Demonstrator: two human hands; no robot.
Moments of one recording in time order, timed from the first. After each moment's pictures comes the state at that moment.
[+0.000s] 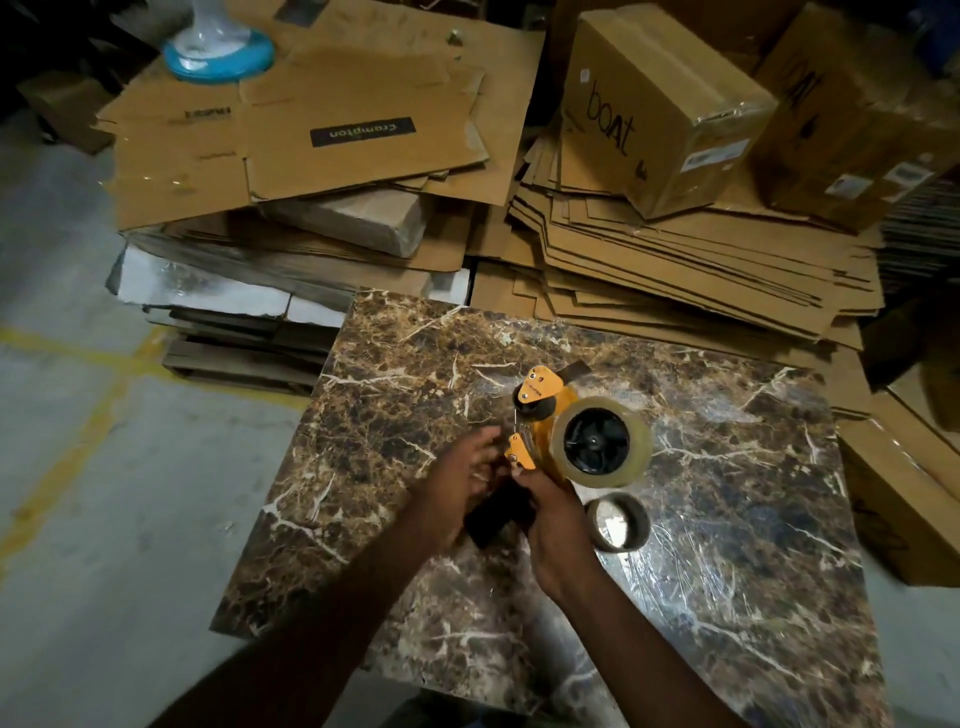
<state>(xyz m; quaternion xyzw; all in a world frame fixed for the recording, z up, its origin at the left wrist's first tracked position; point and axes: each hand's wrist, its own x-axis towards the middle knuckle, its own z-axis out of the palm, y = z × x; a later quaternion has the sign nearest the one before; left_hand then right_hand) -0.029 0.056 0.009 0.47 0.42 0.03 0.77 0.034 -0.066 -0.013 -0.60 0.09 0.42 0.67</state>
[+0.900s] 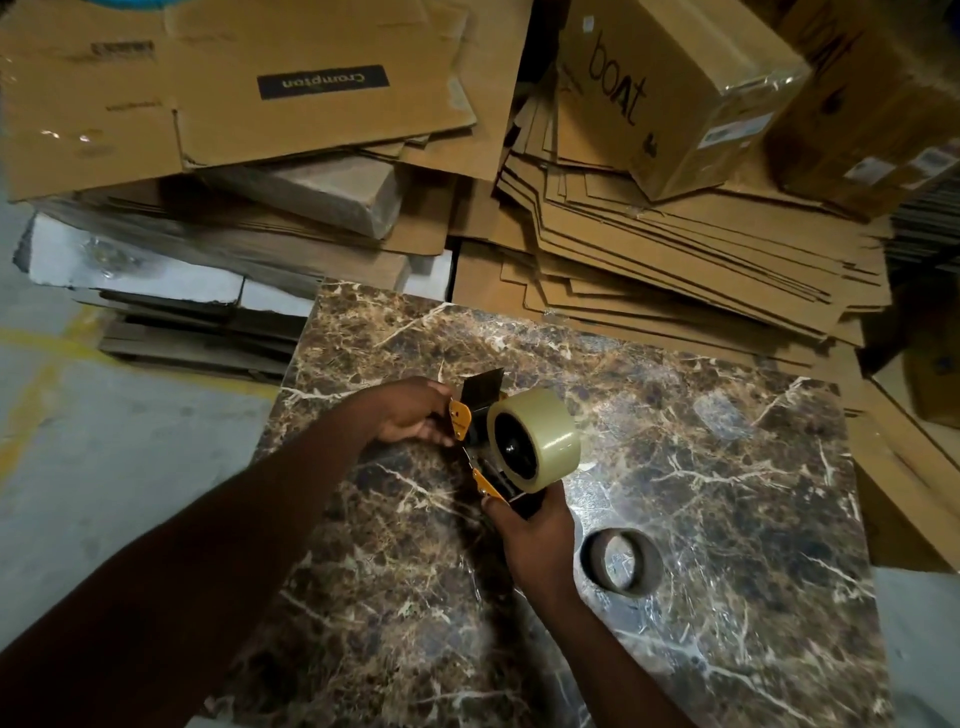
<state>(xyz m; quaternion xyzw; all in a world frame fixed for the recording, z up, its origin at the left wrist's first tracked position) 0.058 0.239 -0.077 0.52 0.38 -0.22 0.73 0.054 -0.025 -0.055 -0.81 -0.06 0.27 0.52</state>
